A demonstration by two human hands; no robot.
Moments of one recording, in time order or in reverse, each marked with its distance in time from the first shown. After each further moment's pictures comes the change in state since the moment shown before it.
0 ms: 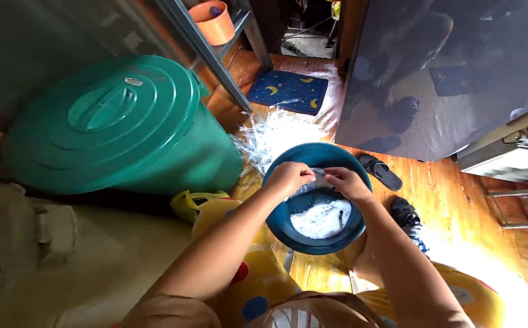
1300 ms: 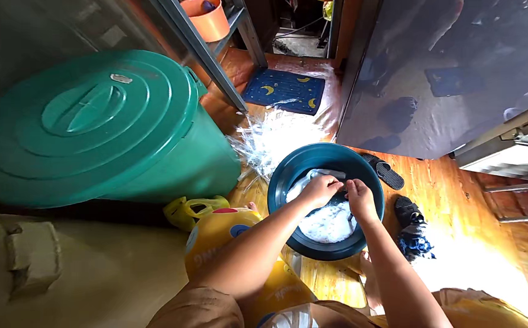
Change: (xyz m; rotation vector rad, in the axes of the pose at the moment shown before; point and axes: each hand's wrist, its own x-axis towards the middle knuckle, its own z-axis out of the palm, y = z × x) left_hand 0.020 -0.003 0.057 -0.387 -0.197 0.100; right_hand -0.020 0.030 0.045 -0.036 0.465 0.031
